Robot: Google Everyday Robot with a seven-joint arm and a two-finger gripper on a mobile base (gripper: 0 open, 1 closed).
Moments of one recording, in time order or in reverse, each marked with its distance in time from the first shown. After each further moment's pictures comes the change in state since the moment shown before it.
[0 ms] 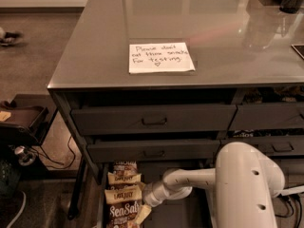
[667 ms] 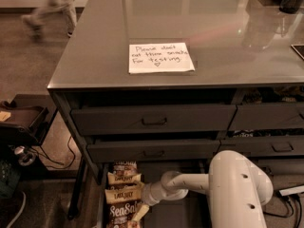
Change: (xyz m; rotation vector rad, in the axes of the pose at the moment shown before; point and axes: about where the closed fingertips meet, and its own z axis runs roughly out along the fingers) arm 0.022 -0.028 0.041 0.038 -0.028 -0.033
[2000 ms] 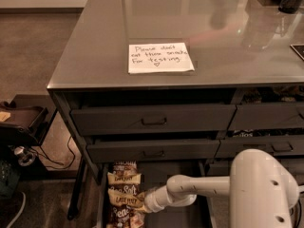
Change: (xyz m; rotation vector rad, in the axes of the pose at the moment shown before) arm -0.027 0.039 -0.043 0.005 -0.016 0.000
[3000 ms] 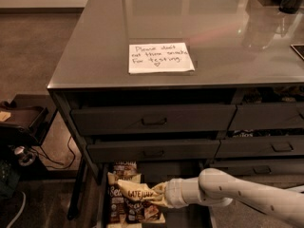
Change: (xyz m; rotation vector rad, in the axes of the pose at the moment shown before) arm -0.092 0.031 -0.175 0.127 -0.103 -0.055
